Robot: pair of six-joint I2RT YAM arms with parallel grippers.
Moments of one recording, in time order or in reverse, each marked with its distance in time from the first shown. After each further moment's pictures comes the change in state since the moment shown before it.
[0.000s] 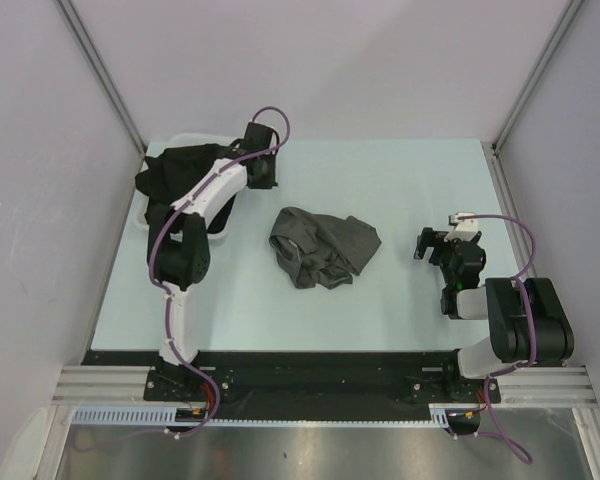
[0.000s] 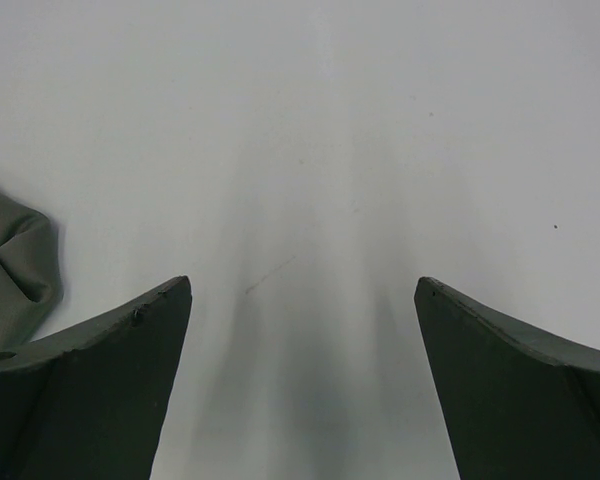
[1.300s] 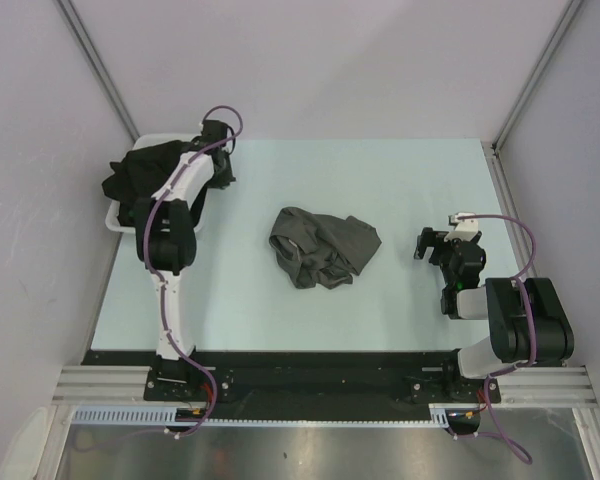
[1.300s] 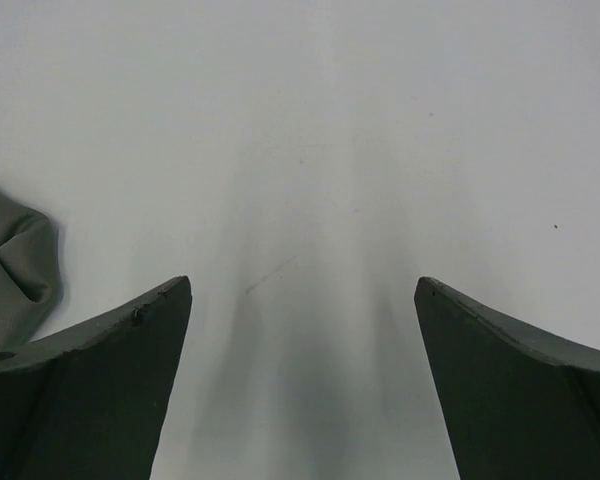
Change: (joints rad) left arm 0.220 0.132 0.097 -0.072 -0.083 -0.002; right arm 0.000 0.000 0.000 0.000 0.000 0.000
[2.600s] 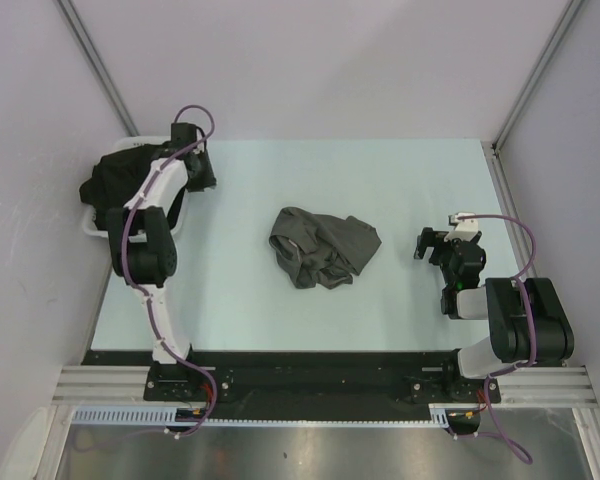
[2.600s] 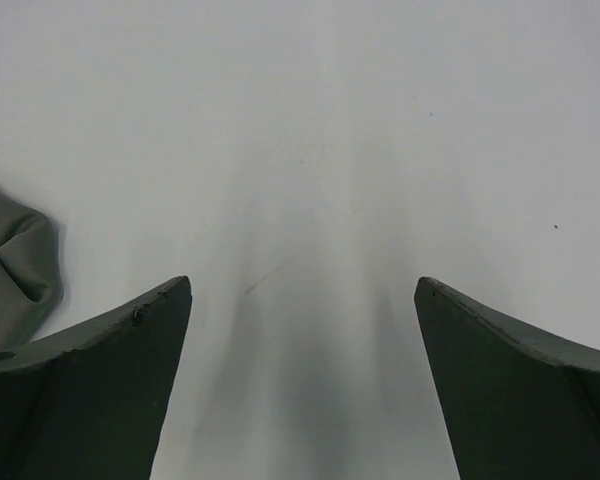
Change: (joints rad) left arm 0.137 -0.166 -0.192 0.093 0.161 0.003; right arm 0.000 0.000 0.000 0.000 -0.001 0.000
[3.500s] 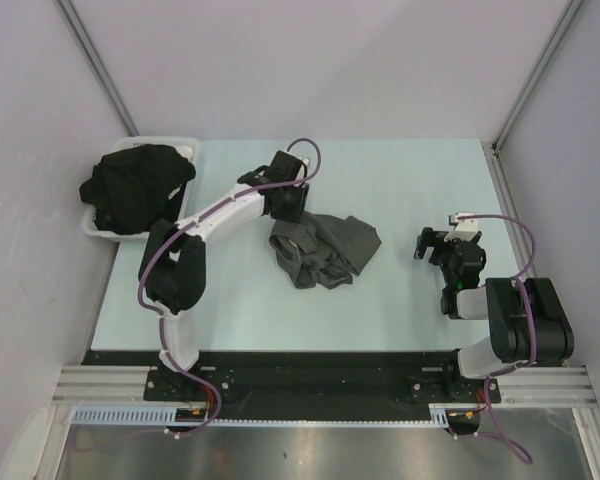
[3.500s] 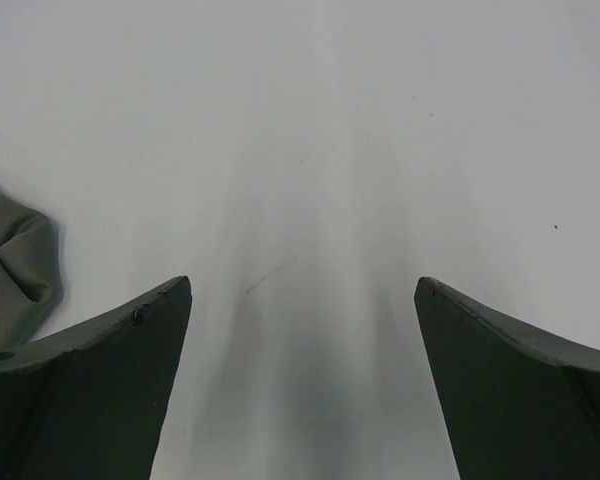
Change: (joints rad) left arm -0.539 -0.154 -0.190 0.000 0.017 -0.002; right arm 0.000 0.000 0.000 0.000 0.000 0.000
